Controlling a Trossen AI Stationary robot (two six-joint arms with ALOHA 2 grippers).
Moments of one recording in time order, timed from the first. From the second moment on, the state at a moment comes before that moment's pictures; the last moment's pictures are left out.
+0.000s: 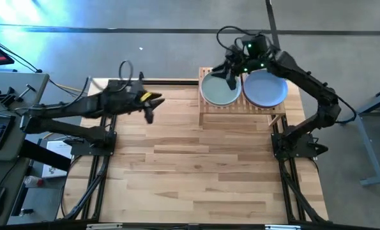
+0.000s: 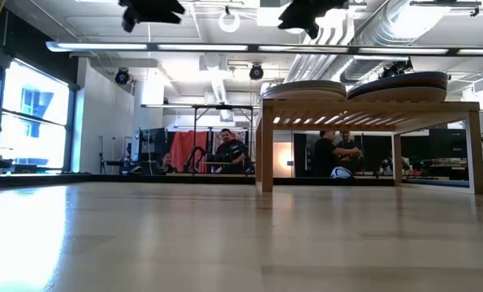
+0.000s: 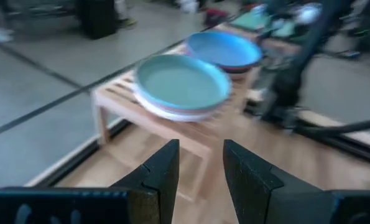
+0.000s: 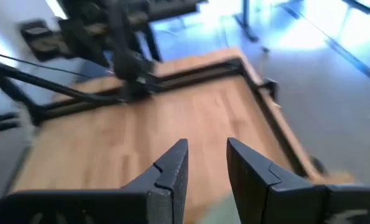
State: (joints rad) left arm 0.13 0.93 0.93 -0.29 -0.30 -0.23; right arm -0.64 1.47 1.64 -0.69 -0.52 -0.10
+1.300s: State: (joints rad) left arm -0.03 0.13 0.06 0.00 -0.19 -0.21; right arm -0.54 1.26 1.57 -0.15 -0.58 0.39
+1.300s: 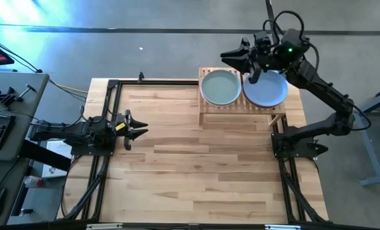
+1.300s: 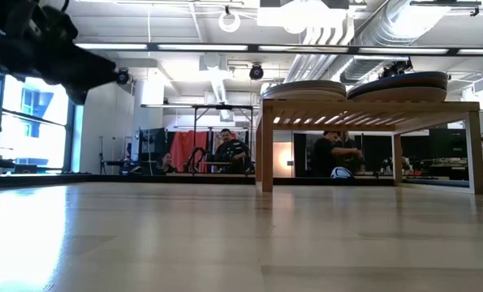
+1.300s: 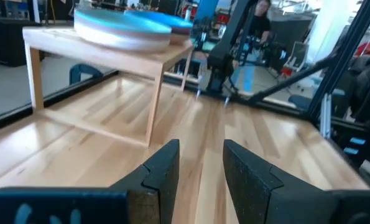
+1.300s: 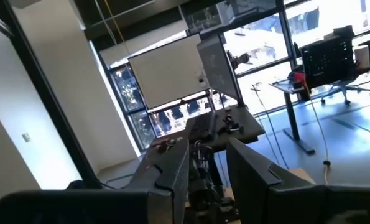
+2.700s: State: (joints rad) left arm -0.03 0.14 0.01 0.03 -0.16 -0.21; right arm -0.42 0.46 0.88 -0.22 -0.42 0.29
